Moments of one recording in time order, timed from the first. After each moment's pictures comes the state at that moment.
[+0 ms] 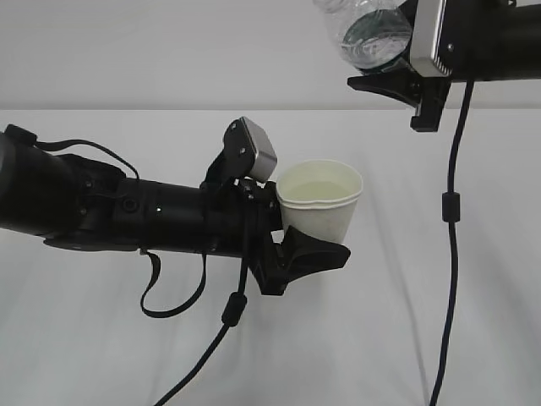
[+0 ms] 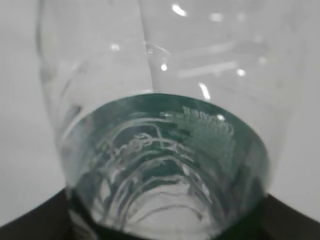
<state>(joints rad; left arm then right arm) -0.58 1.98 -0.98 1.12 -0.85 -0.75 0.08 1.69 -1.17 -1.54 -0.72 0.30</state>
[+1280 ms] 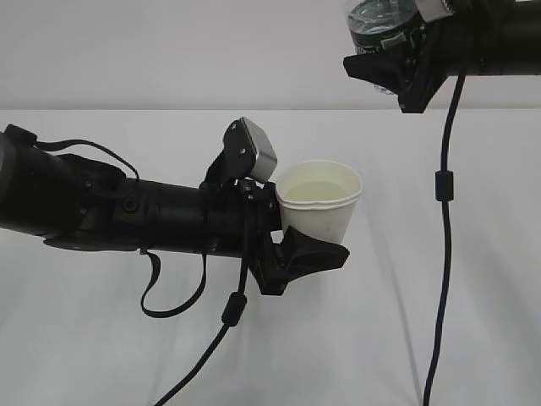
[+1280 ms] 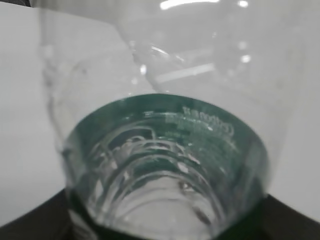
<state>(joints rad) -0.58 1.98 -0.98 1.12 -0.84 -0.75 0.08 1.69 -1.17 -1.47 -0.71 0.67</state>
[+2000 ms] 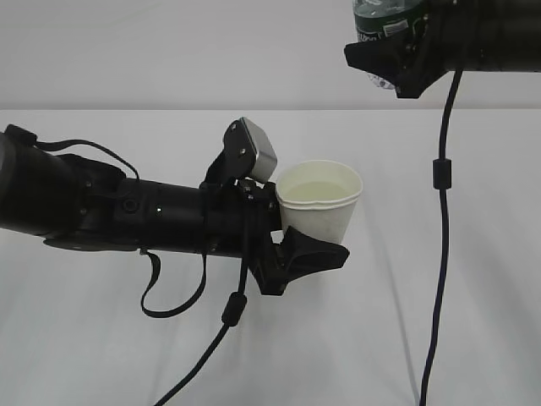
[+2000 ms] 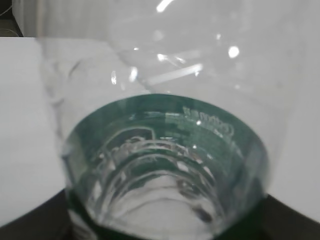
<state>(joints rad) -0.58 1.98 -0.98 1.12 -0.84 -0.75 0.08 1.69 -1.17 -1.42 -0.70 0.80</state>
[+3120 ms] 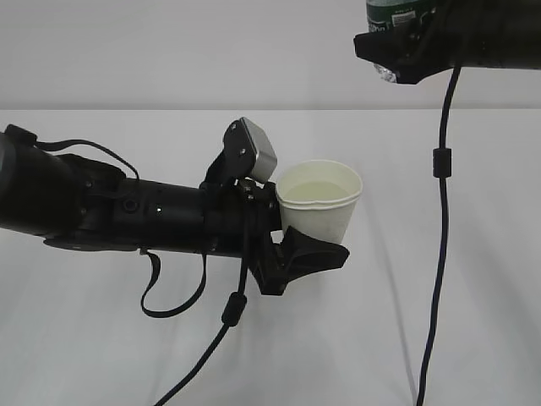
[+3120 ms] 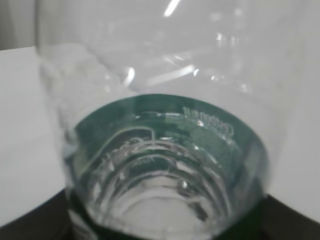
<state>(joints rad) -0.58 1.98 -0.98 1.12 -0.84 -0.75 0.08 1.69 -1.17 -1.36 -0.61 0.88</state>
